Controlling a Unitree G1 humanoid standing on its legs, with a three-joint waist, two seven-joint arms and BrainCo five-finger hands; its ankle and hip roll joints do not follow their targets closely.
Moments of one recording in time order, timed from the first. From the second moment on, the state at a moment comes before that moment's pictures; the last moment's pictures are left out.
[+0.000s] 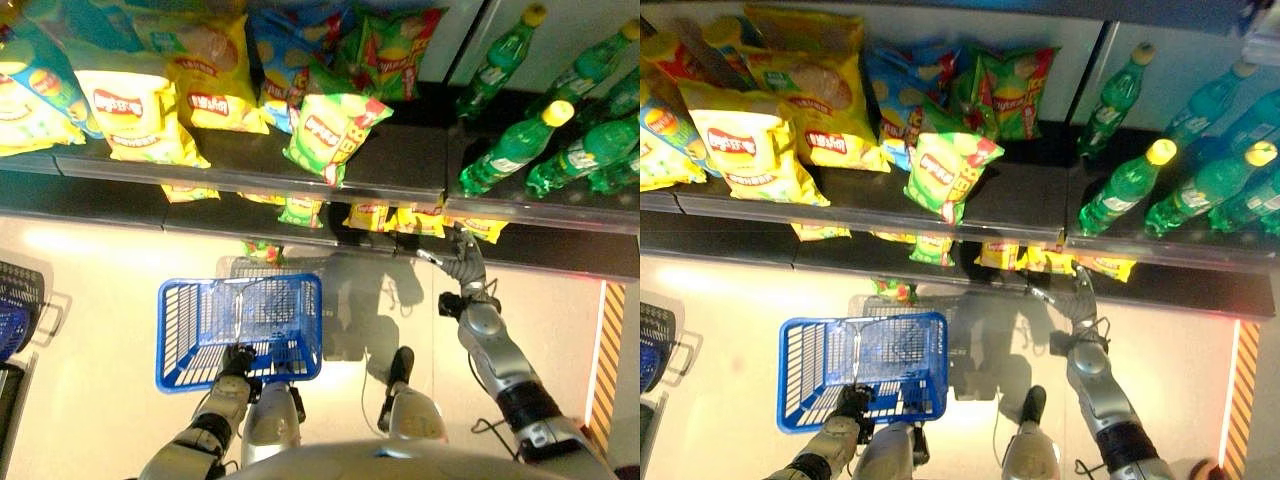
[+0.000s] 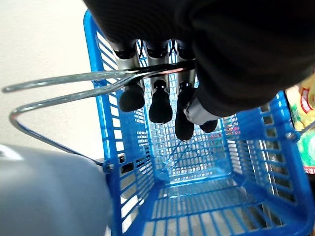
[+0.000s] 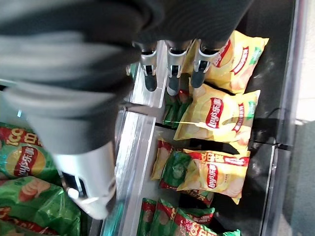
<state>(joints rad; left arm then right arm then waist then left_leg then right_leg) -0.19 0.17 -0.21 1.08 -0.07 -0.03 0.35 -0.17 -0.33 0.17 0.32 0.22 -0.09 -0.39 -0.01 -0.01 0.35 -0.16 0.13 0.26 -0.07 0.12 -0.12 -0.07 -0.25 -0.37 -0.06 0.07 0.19</state>
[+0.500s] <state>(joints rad) -0.29 0.18 -0.25 1.03 -0.05 -0.02 0.40 -0.36 -0.37 0.12 0.28 0.22 -0.10 -0.52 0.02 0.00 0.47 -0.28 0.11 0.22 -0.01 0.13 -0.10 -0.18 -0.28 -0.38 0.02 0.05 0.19</state>
